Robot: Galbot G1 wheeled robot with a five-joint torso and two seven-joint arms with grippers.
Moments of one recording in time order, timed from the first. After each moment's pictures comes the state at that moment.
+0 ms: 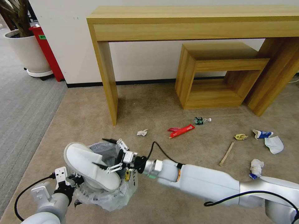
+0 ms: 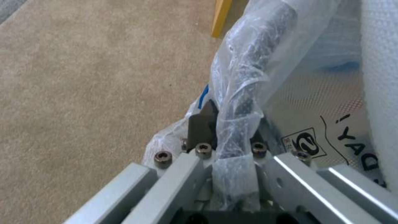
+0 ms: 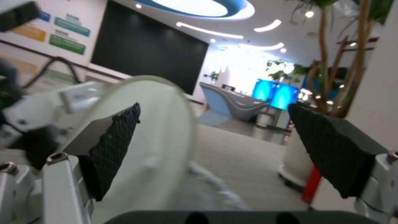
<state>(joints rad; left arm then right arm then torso) 1.79 -1.16 -0.72 -2.30 -0.80 0.44 -0.34 -0.32 1.04 -0.89 1.53 0.49 0.72 -0.09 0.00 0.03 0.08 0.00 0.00</state>
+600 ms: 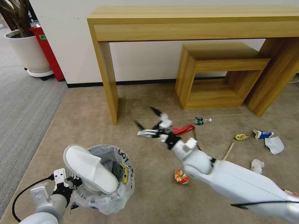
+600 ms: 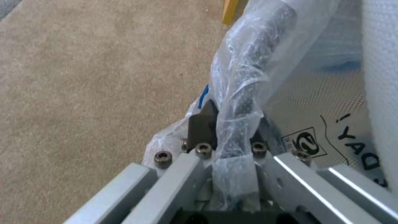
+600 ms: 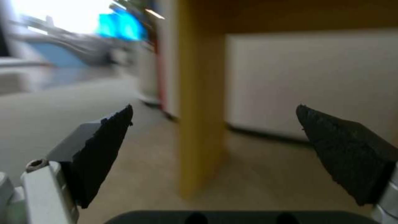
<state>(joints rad) 1.76 -1.13 -0.71 -2.22 -0.80 0.44 -0.35 -0.63 0.69 -0.50 1.88 0.78 0.30 0.36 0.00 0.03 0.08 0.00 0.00</state>
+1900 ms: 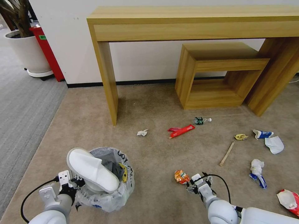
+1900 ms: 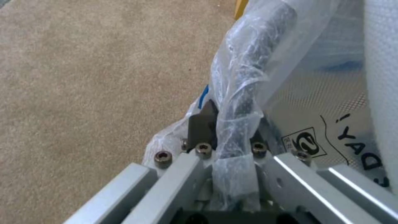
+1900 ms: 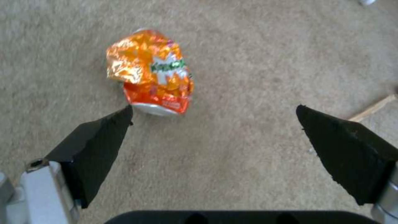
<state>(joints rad) 1.72 -1.18 -0.68 -2.14 -0.75 0.40 -0.33 -0.79 0.57 -0.74 1.86 0.89 -0.30 0.82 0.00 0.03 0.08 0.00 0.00</state>
